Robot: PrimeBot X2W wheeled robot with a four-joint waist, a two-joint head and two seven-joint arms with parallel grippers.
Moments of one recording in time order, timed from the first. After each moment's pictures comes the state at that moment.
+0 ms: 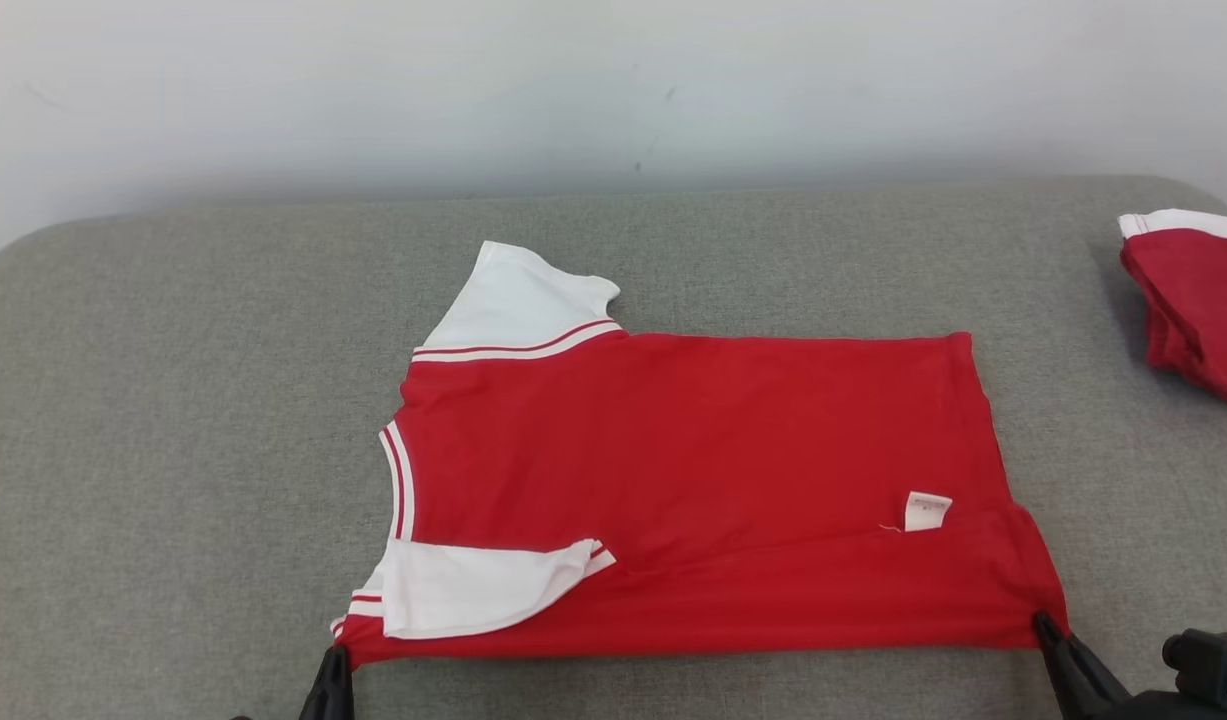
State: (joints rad) left arm 0.02 0.27 -0.34 0.21 -0.72 0.15 -0.26; right arm -0.01 -0.35 0.12 0.36 0.61 0.13 -0.02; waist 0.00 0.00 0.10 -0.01
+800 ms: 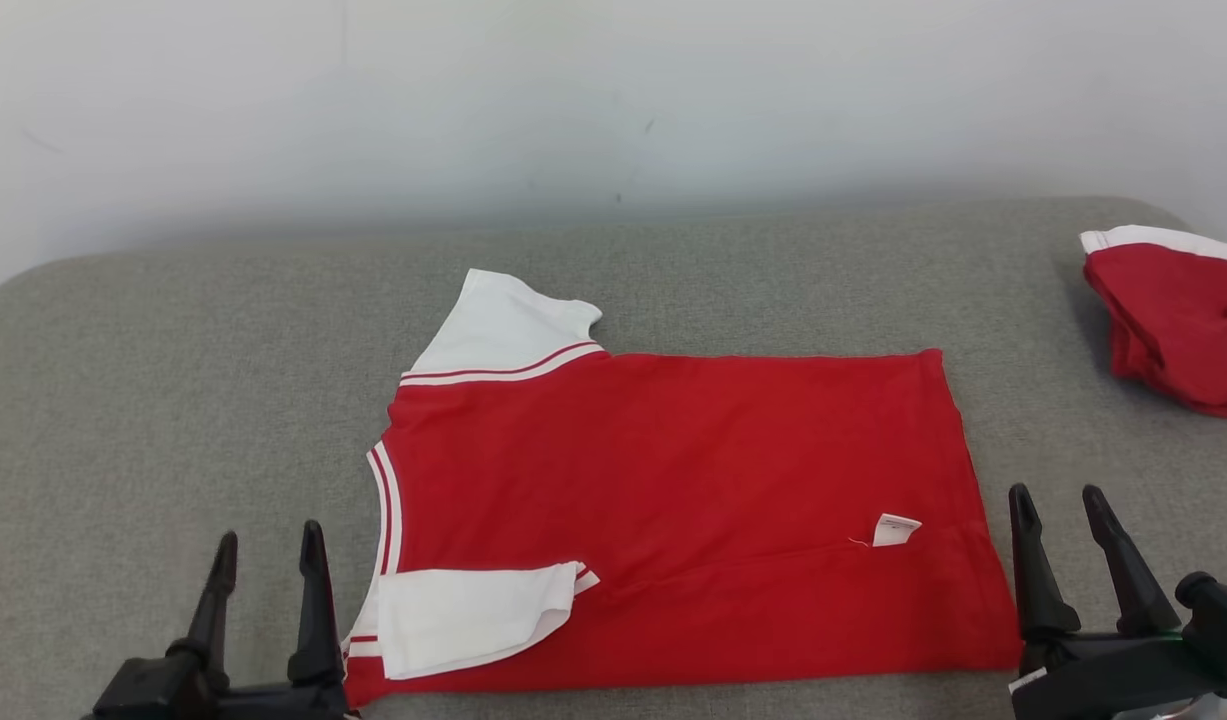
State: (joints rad) left arm -0.03 0.19 -0.15 0.09 -0.41 0.09 -0.26; right arm -0.01 -0.19 -0.01 0.11 0.39 0.13 -0.16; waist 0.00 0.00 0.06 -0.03
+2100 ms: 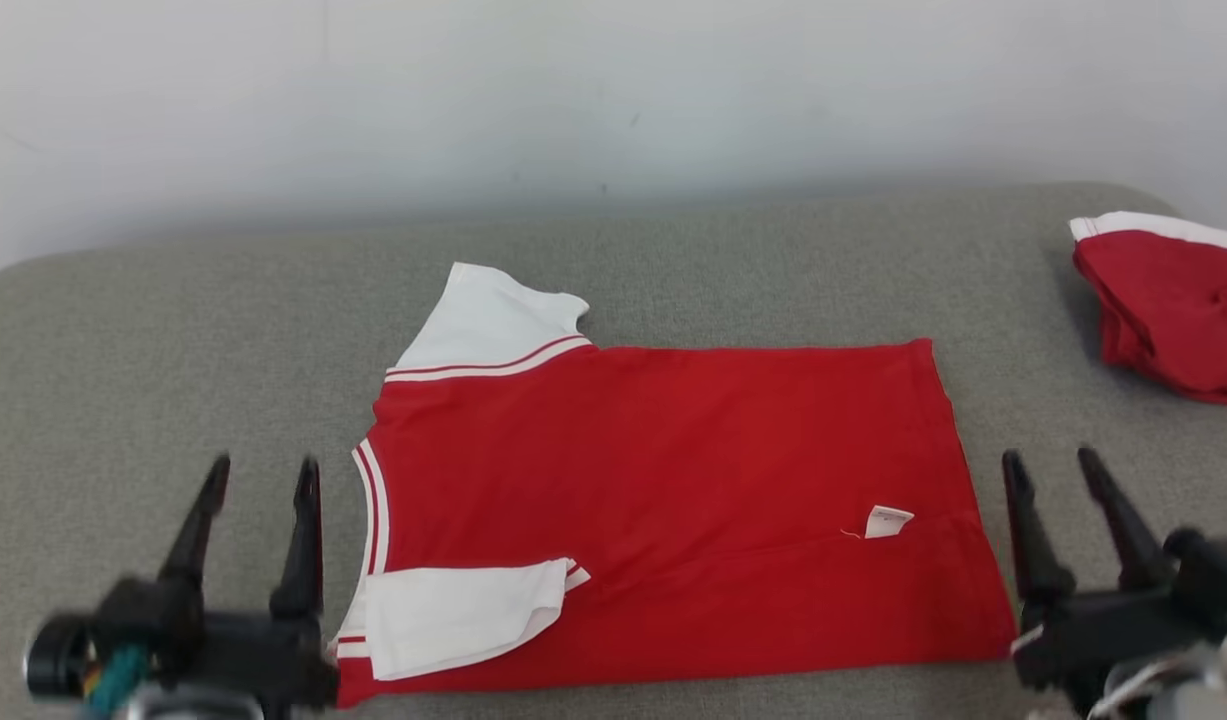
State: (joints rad) left arm -0.12 0.16 -0.02 0.17 -0.20 -0.12 -0.26; right arm -0.08 -0.23 0.04 0.19 0.35 0.13 -0.21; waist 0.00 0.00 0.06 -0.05
